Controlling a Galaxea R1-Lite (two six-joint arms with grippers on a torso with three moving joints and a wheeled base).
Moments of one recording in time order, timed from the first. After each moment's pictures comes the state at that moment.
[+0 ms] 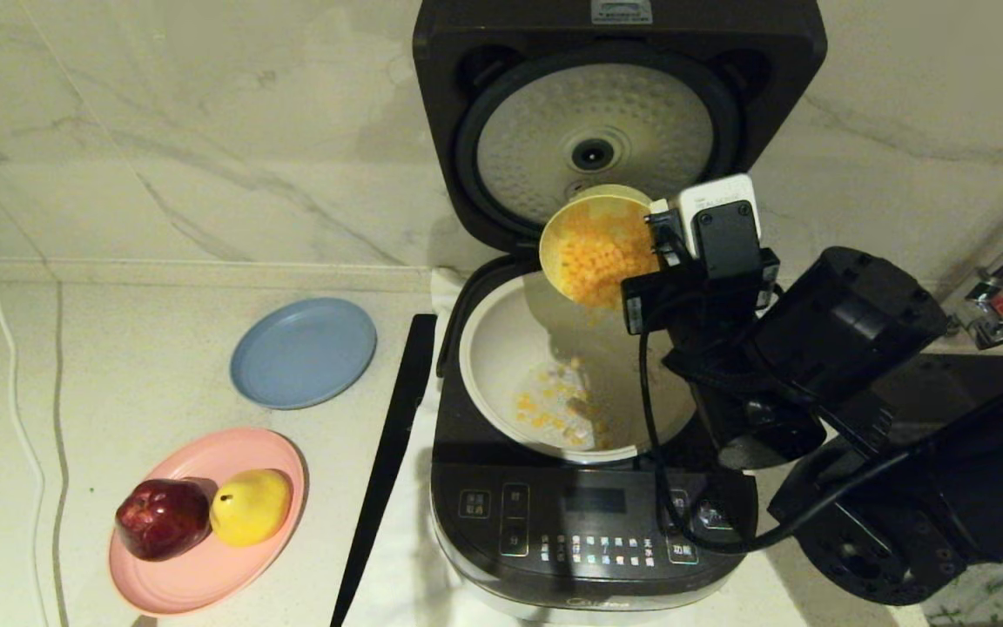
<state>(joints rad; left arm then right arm) 0.00 0.00 0.00 -0.02 -0.02 0.05 0.76 1.91 -0.94 -1.41 -0.65 -0.49</state>
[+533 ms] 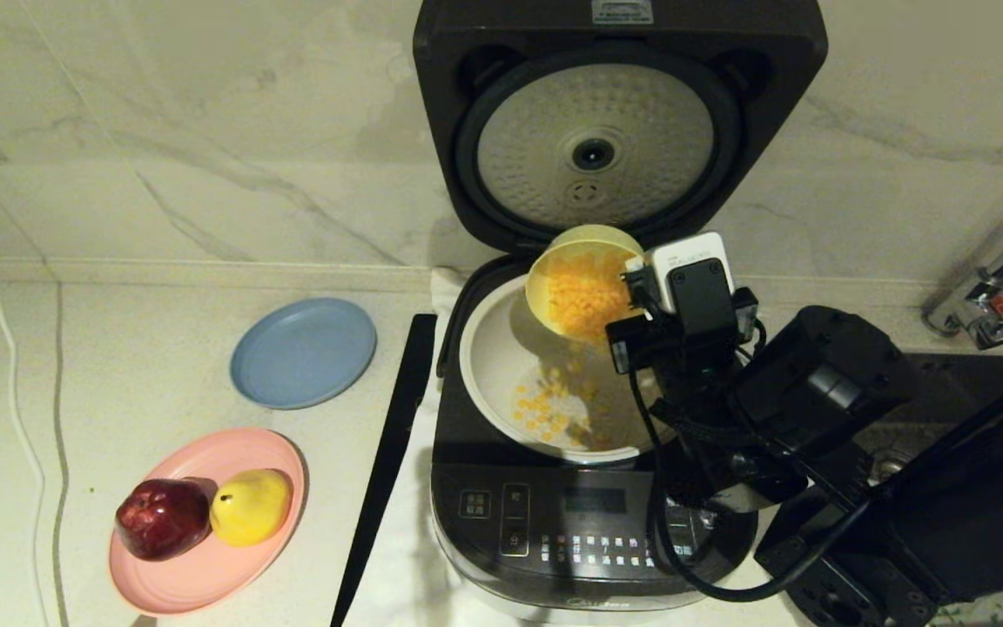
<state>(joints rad) 0.00 0.00 0.00 -0.02 -0.02 0.05 0.79 1.96 -0.84 -1.52 -0.64 -0.53</state>
